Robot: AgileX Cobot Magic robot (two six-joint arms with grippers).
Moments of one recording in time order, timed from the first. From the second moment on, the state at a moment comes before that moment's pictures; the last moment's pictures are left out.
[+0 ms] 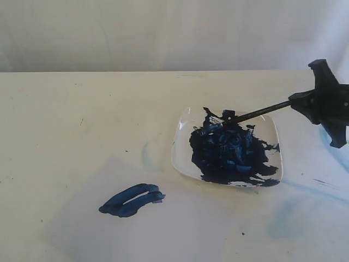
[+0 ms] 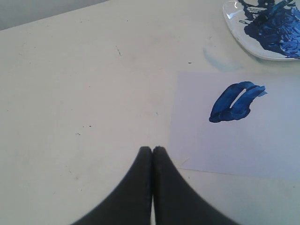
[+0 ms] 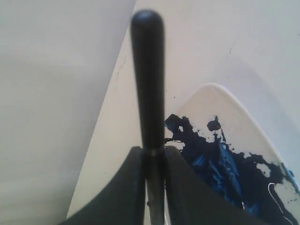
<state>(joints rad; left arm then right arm) -0.17 0.07 -0.45 -0.18 0.94 0.29 -0.05 1.71 -0.80 -1.13 -0.60 2.10</state>
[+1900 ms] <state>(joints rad) -0.17 0.07 -0.44 -0.18 0.93 0.29 -0.26 1.88 -0.78 -1.42 -0.91 2.10</state>
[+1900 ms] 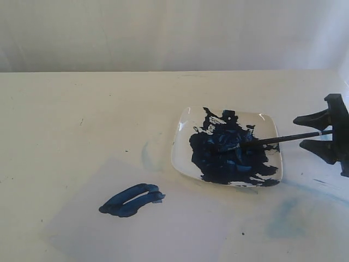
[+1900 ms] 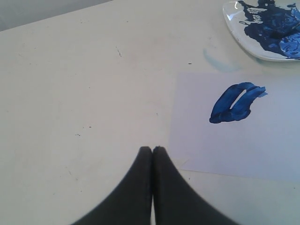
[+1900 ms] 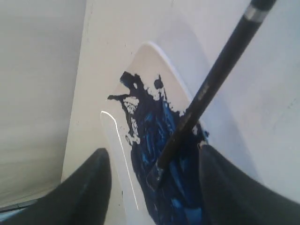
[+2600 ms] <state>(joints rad) -0.17 0.07 -0.44 -0.19 0.90 0.29 -0.26 1.24 -0.57 -1.58 -0.92 1.93</state>
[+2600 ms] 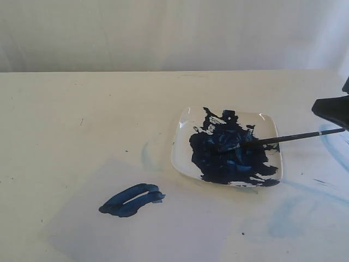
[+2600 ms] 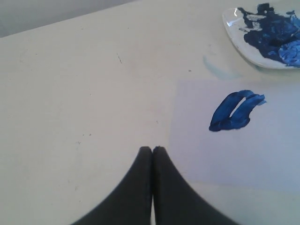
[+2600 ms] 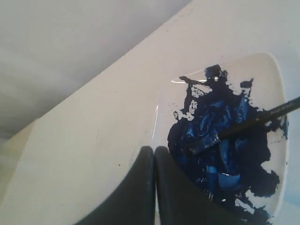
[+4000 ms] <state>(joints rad) -0.17 0.07 -0.11 -0.40 0.58 0.55 -0.06 0.44 -0.55 -1.73 -1.14 2.03</state>
